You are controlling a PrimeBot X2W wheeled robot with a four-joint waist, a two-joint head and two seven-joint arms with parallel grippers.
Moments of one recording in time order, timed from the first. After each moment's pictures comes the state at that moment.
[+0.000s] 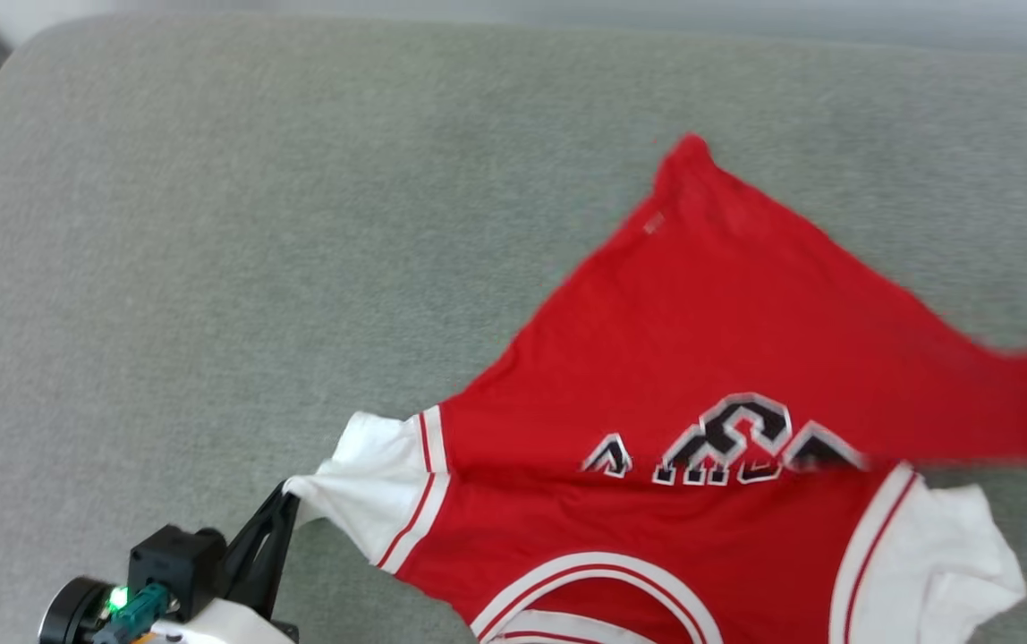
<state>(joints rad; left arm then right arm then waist) -0.21 0.84 -0.89 -0.16 -0.88 0.45 -0.26 -0.39 -0.91 0.21 -0.07 0.85 0.13 1.08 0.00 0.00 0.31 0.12</state>
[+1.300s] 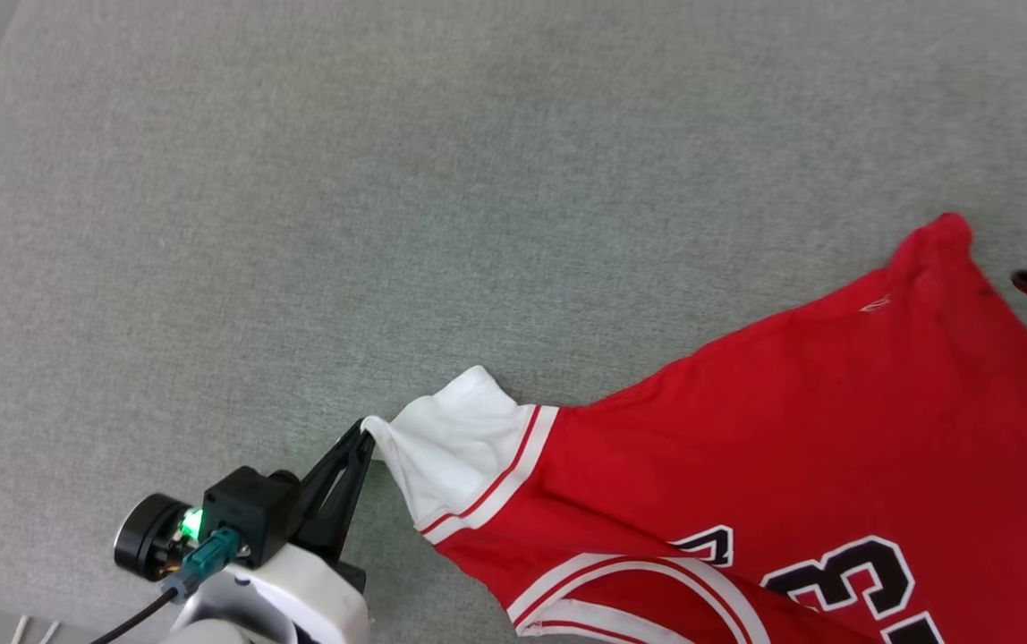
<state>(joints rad) -0.32 0.74 -0.90 -0.12 -0.77 0.37 -0.22 -0.78 -0.84 0.45 -0.02 0.70 0.13 1.21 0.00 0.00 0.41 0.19</state>
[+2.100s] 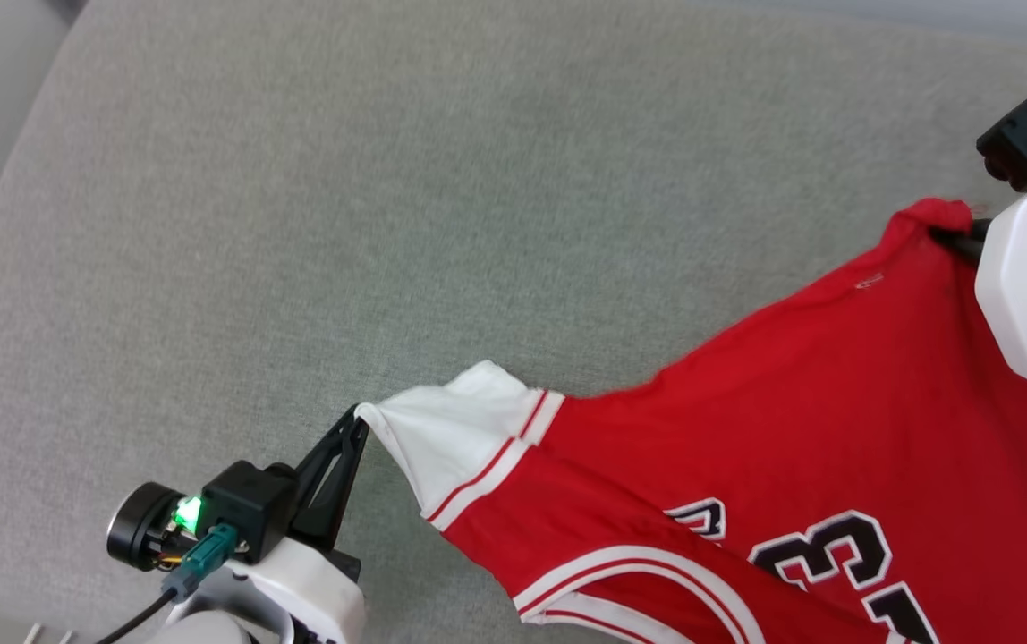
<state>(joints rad) -0.34 0.72 -0.90 -0.09 -0.75 0.38 -0.24 -0.86 -0.81 0.72 0.17 0.72 0.13 0.71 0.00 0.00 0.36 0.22</state>
